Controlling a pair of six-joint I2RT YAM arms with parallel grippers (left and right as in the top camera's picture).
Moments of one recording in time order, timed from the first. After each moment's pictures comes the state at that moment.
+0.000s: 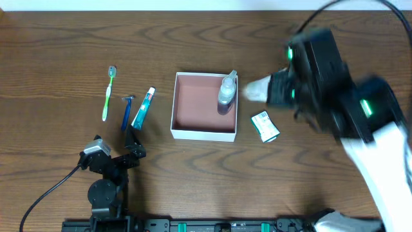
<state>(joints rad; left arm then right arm) 0.03 0.01 0.02 -0.11 -0.11 -0.35 0.54 1.40 1.82 -1.33 0.10 0.51</state>
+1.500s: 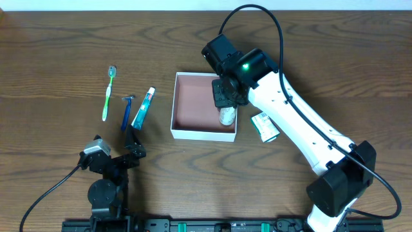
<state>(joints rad) 0.03 0.01 0.02 -0.11 -0.11 -0.35 0.65 1.89 1.82 -1.25 0.11 0.52</state>
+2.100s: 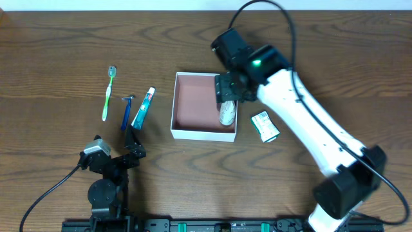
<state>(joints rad) 0.03 0.01 0.02 -0.11 -0.11 -0.35 0.59 1.83 1.82 -1.25 0.11 0.52</state>
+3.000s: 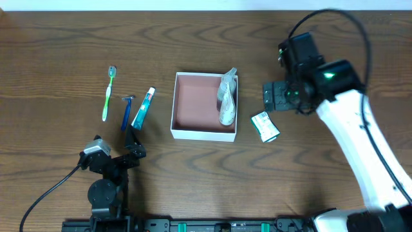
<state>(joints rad) 0.03 0.01 0.02 -0.11 -0.11 -0.35 0.35 1.57 1.49 -1.22 0.13 0.26</state>
